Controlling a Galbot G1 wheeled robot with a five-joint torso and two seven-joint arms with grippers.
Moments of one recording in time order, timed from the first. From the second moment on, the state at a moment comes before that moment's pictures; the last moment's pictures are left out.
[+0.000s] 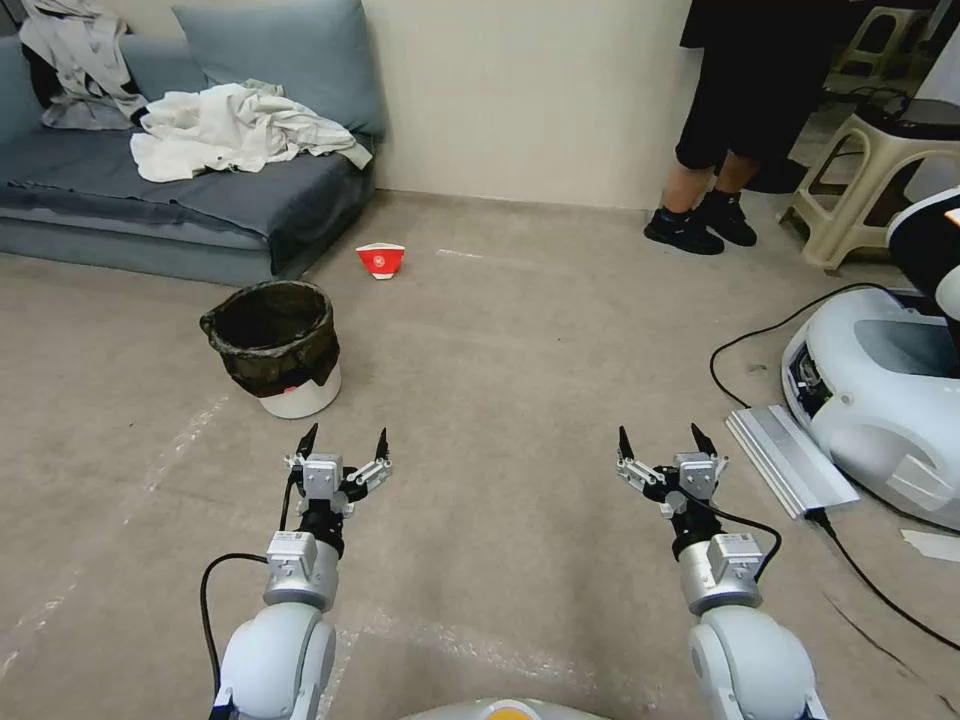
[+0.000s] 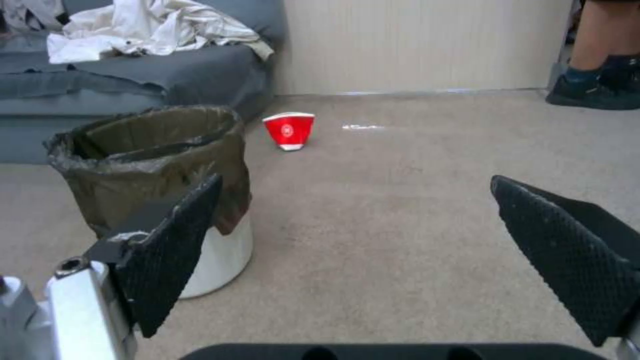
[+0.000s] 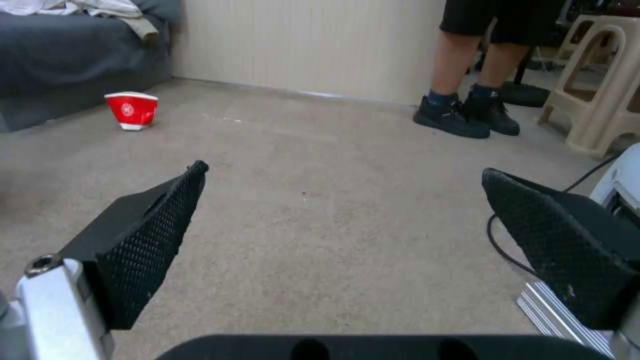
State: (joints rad) left arm 1.55 -1.50 -0.55 -2.00 0.00 0.00 0.00; right arm -1.55 1.50 0.55 2.00 0.00 0.00 0.00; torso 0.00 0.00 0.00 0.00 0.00
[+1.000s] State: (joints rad) left arm 1.81 -1.52 -0.69 -2.36 -0.25 0.07 0.05; right arm -1.78 1.54 0.64 2.37 0.12 -0.11 -0.03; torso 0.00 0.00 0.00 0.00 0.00
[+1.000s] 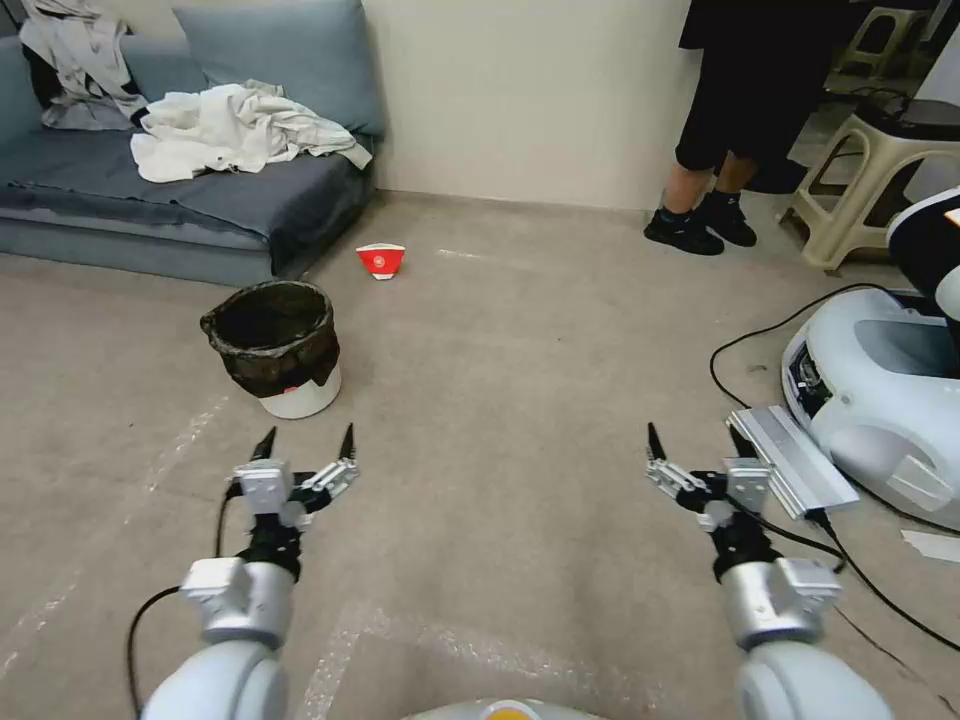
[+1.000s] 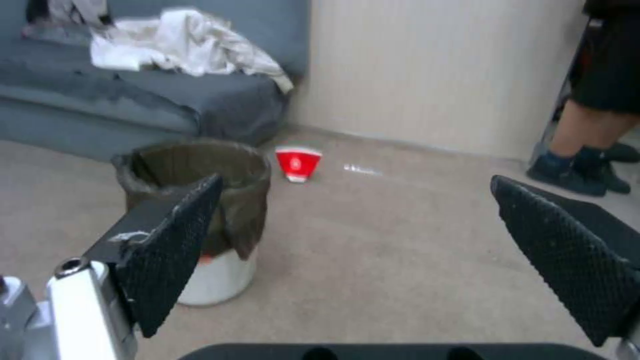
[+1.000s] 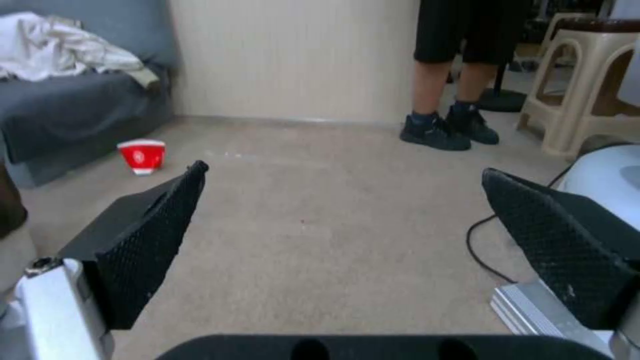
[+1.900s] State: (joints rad) left arm 1.83 -1.51 -0.71 -2.32 -0.25 -0.01 0.05; right arm -1.81 1.51 0.65 2.34 0.24 0.07 -0.09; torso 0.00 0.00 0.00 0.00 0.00
